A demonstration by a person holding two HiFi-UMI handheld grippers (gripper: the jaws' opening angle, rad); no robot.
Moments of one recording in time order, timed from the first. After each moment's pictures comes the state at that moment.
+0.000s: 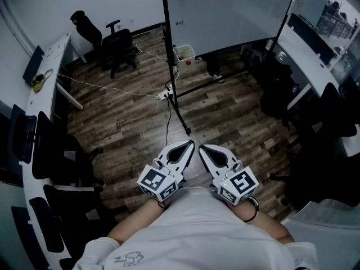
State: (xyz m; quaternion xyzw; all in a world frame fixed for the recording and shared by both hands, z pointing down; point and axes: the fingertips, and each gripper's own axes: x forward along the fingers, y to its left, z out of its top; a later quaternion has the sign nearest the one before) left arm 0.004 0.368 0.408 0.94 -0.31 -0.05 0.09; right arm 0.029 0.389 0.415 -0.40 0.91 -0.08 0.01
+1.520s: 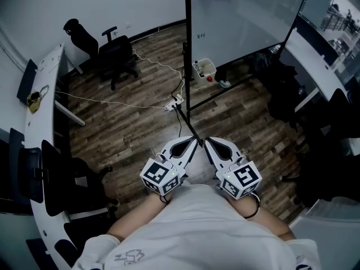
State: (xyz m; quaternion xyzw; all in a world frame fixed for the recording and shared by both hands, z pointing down) left arm -0.125 0.189 0.405 0.96 -0.26 -0.03 0.10; right arm -0.092 0.204 0.405 -0.47 0.88 -0.09 0.02
